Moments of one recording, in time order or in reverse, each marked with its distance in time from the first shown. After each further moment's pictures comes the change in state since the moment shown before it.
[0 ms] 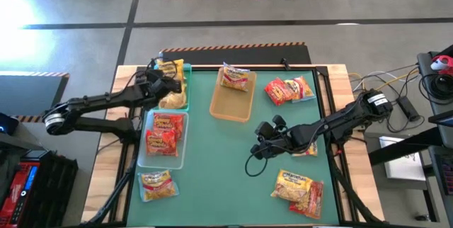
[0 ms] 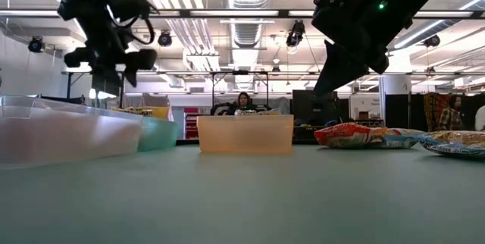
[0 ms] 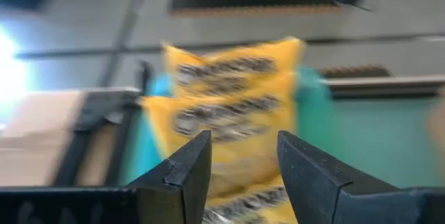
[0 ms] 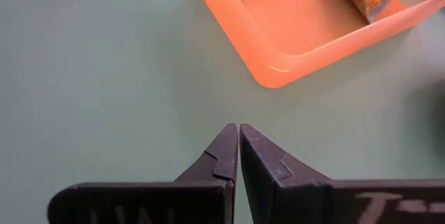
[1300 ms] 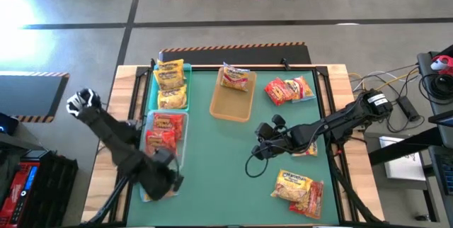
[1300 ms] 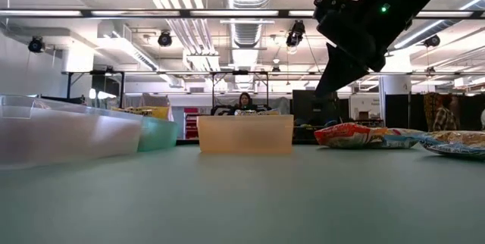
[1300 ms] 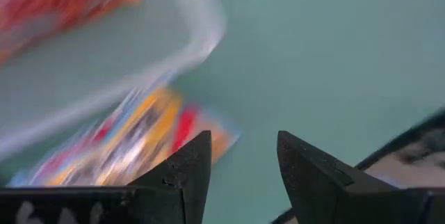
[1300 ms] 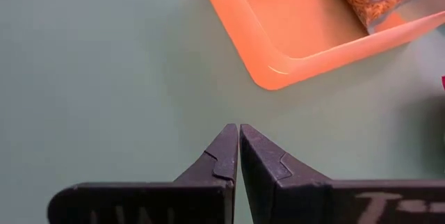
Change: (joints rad) left arm -1.282 0.402 0.504 -0.545 0.647 -1.142; right arm 0.000 0.000 -0.006 0.000 -0.002 -0.089
